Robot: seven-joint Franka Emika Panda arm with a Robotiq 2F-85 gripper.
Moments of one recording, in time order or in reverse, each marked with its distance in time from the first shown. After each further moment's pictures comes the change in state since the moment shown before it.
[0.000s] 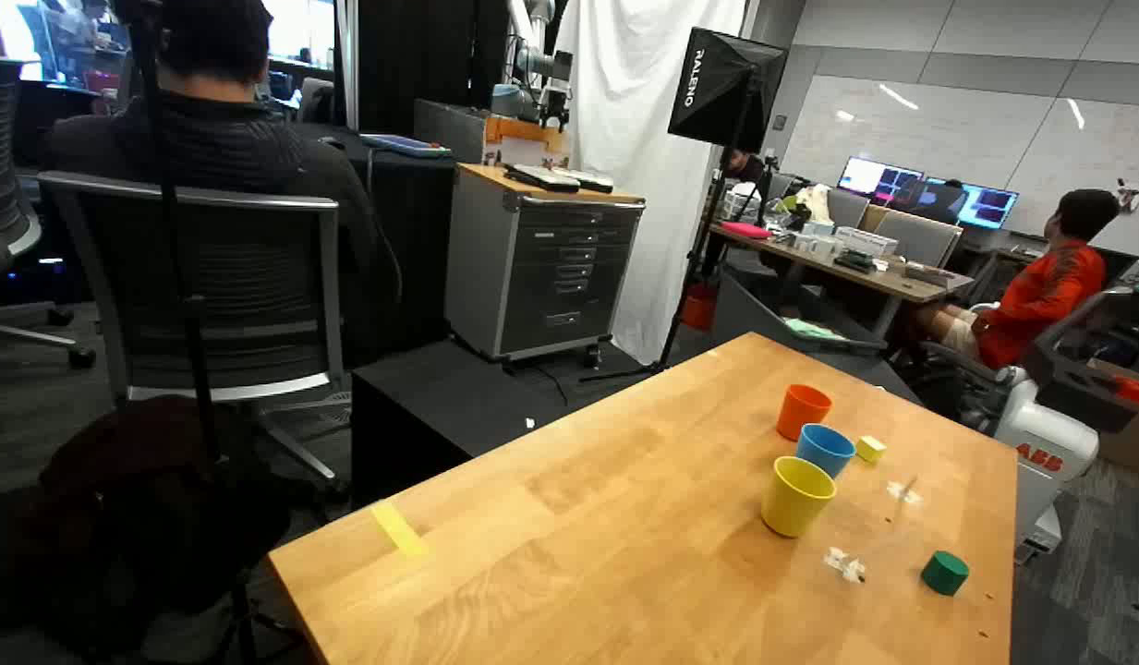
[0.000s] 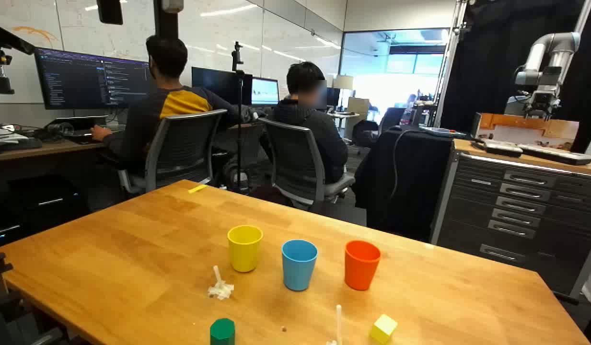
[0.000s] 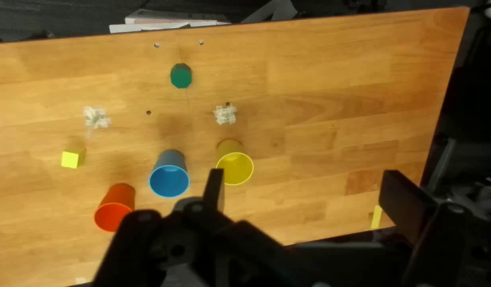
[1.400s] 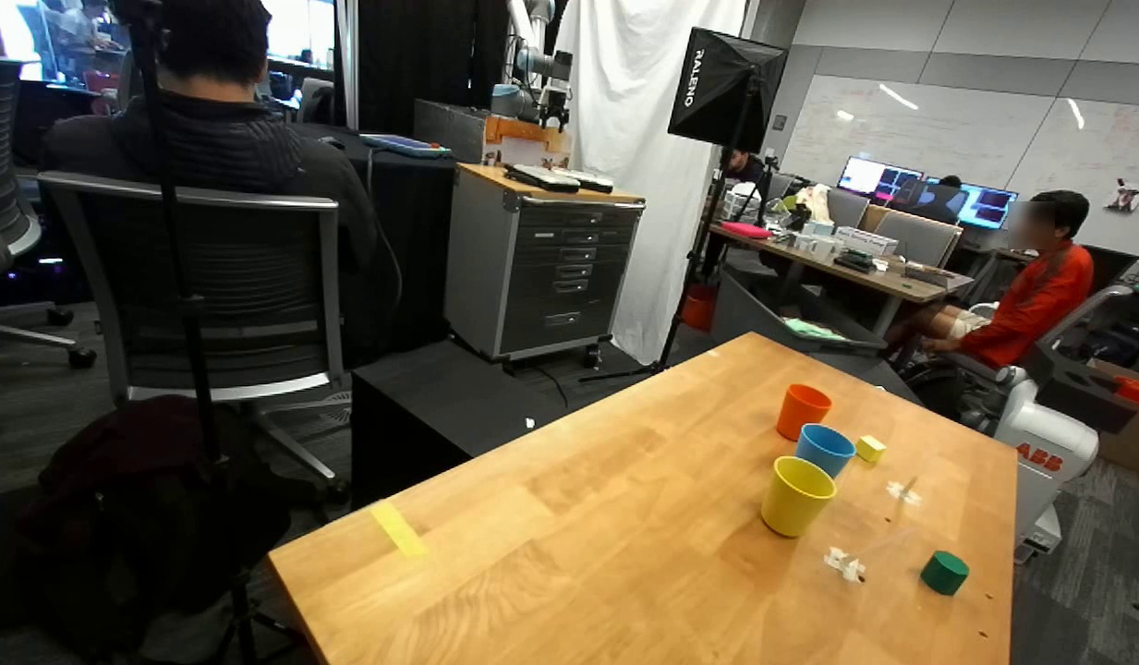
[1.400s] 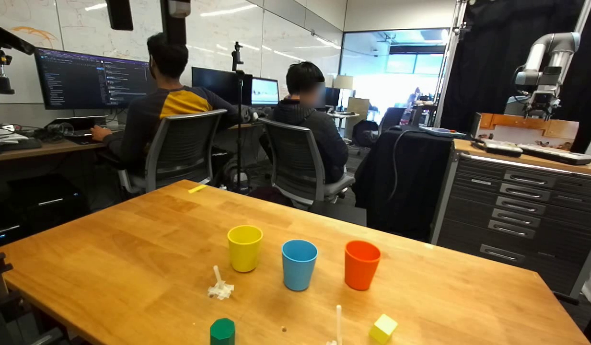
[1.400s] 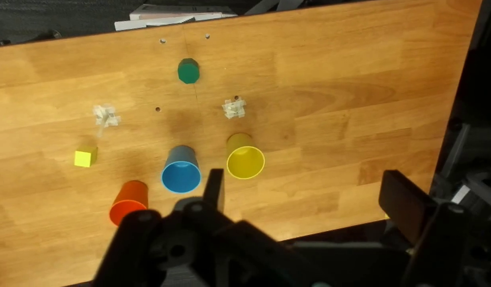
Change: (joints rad) arm -0.023 0.002 0.001 -0.022 0.000 0.054 0.023
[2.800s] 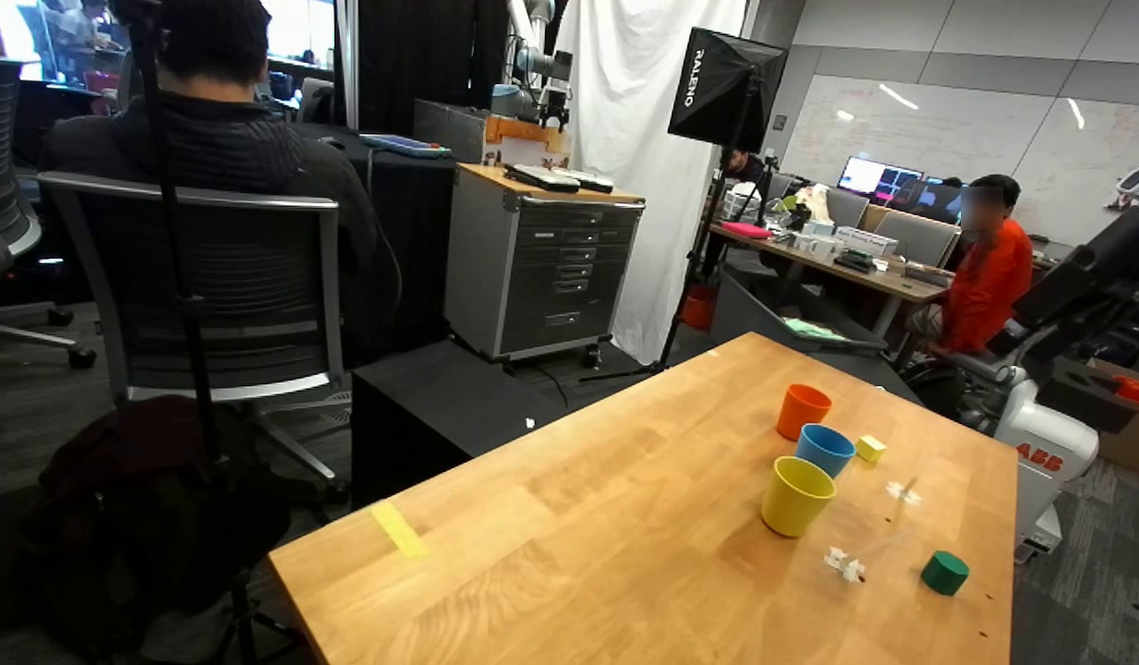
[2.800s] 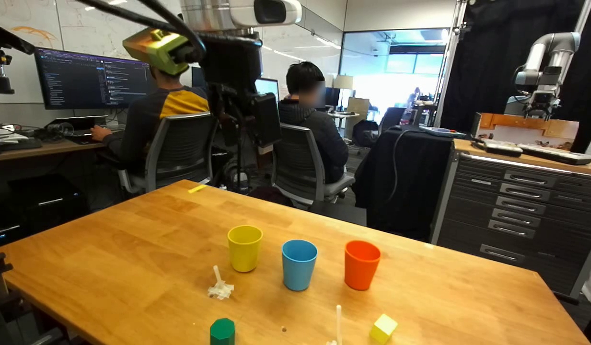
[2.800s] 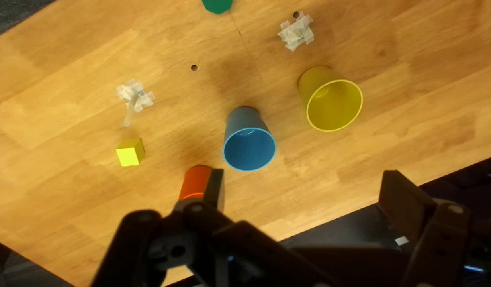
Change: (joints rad) arm 0.001 0.498 0.036 -0.054 0.161 0.697 0.177
